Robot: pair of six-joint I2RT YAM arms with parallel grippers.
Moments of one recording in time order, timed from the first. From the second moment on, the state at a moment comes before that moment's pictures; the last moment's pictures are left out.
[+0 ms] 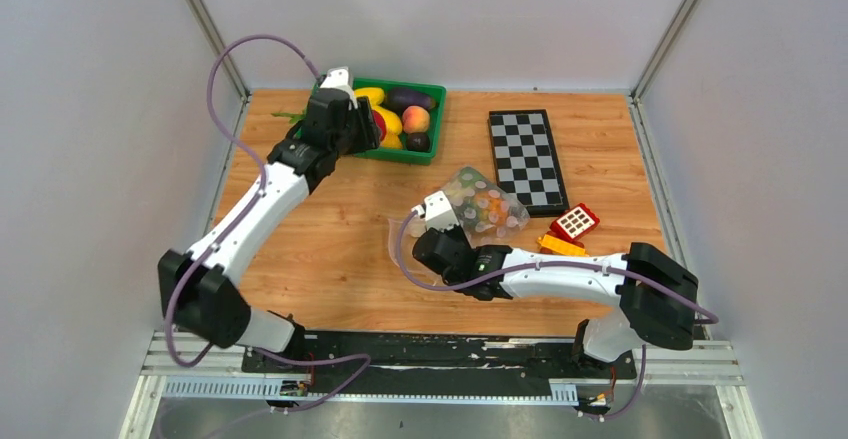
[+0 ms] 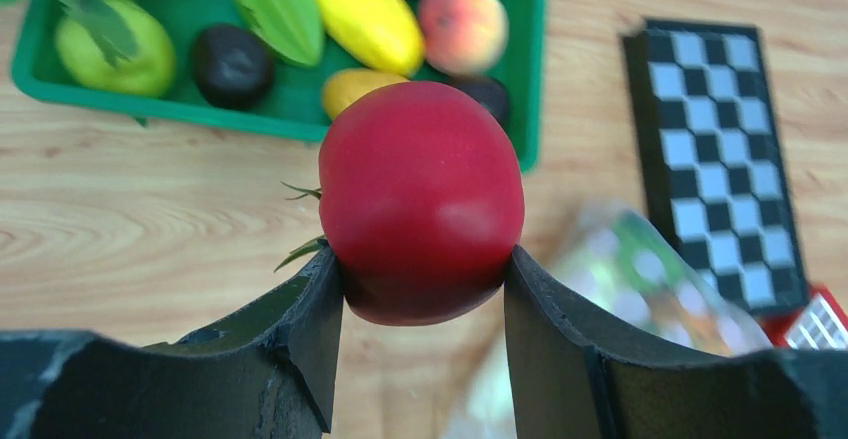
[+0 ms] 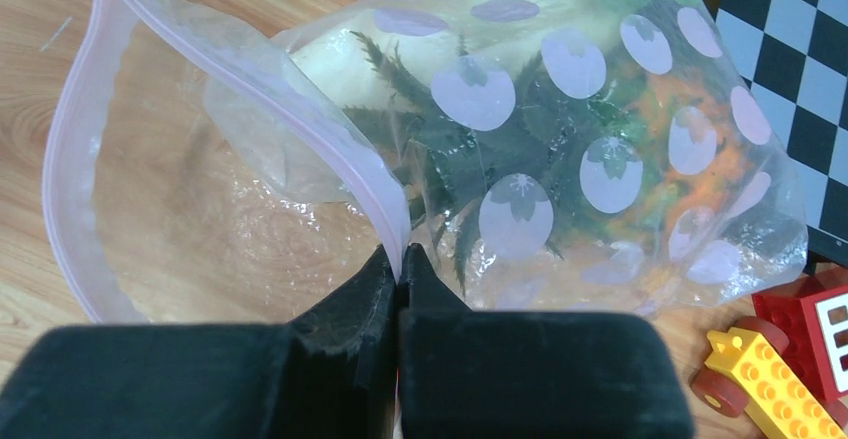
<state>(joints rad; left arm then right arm) -0.44 1.35 1.28 -0.41 -0.17 -0.42 1.19 1.49 0.90 -0.23 0.77 0.38</state>
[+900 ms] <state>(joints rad) -0.19 2.17 1.95 -0.42 -0.35 -0.24 1.19 1.51 0.90 -0.17 0.70 0.30</state>
